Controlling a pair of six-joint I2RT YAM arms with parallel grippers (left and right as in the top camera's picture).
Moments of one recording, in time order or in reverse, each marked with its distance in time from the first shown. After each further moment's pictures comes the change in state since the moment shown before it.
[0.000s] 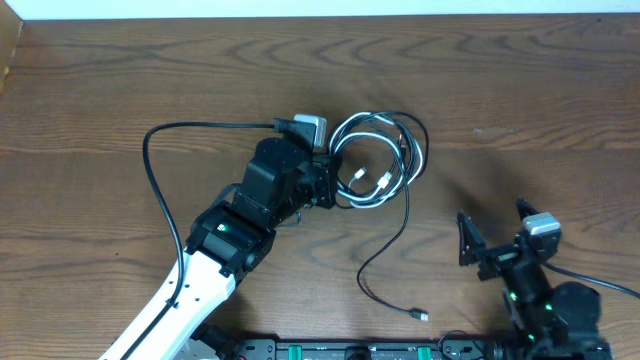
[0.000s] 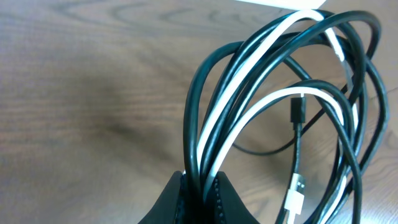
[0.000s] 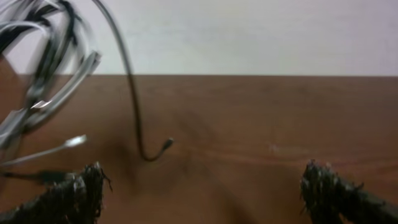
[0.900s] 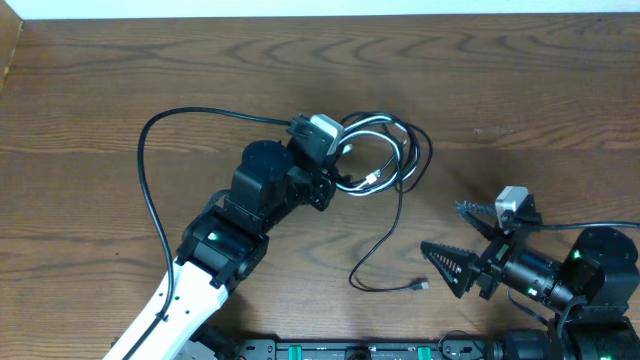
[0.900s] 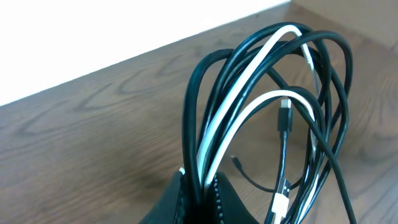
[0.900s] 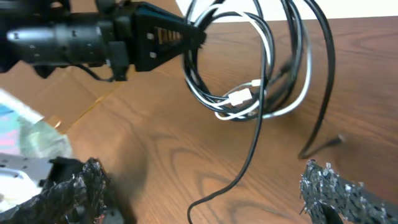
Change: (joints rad) left arm 0.000 -0.054 0.000 0.070 0.011 0.452; right arm 0.000 0.457 0.448 -0.280 -0.644 0.043
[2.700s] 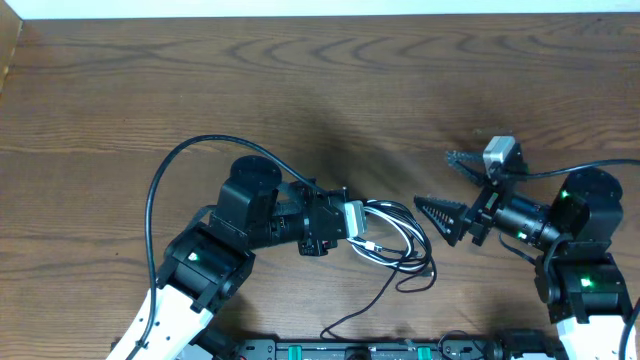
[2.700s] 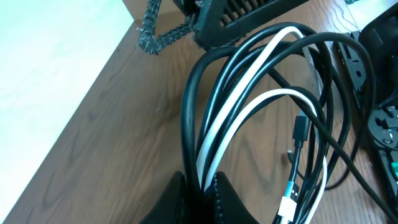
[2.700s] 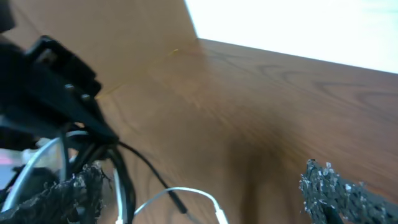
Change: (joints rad) left arm 0.000 -0.101 0.000 -0.193 0.512 0.663; right arm 0.000 0.316 0.004 0.385 -0.079 -0.096
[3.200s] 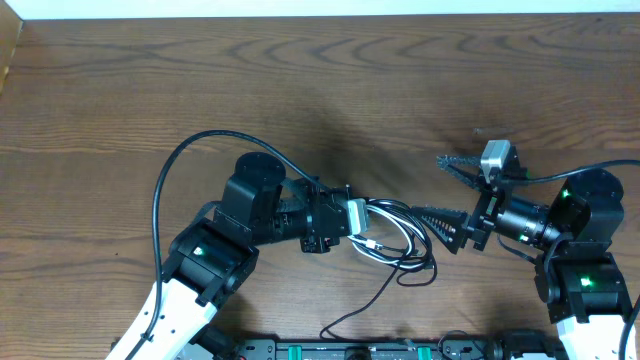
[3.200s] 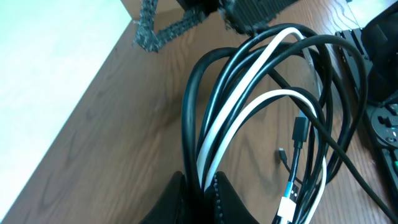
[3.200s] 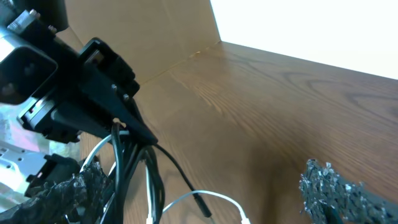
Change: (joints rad) left arm 0.000 0.026 0.000 0.021 0.006 0.008; right arm 0.000 0.001 0.000 0.023 -0.100 -0.006
